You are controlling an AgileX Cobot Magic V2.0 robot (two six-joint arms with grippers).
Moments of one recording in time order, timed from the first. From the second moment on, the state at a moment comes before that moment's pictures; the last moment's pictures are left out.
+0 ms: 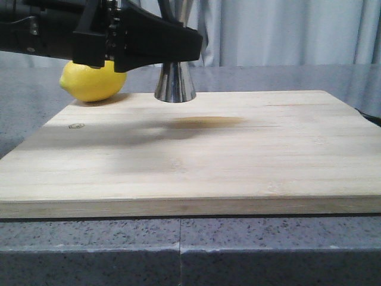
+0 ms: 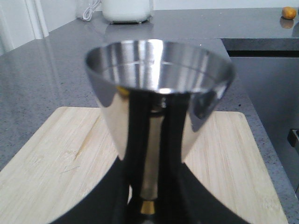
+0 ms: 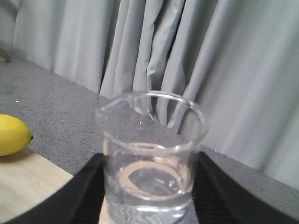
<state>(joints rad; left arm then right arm) -0.40 1.68 -0.91 -1.77 1.15 2.34 0.34 0.93 -0.65 -0.17 -0.22 -0.13</state>
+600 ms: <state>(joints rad) -0.41 1.68 -0.91 -1.77 1.15 2.26 0.49 0.92 -0.67 -0.26 -0.14 -0.13</state>
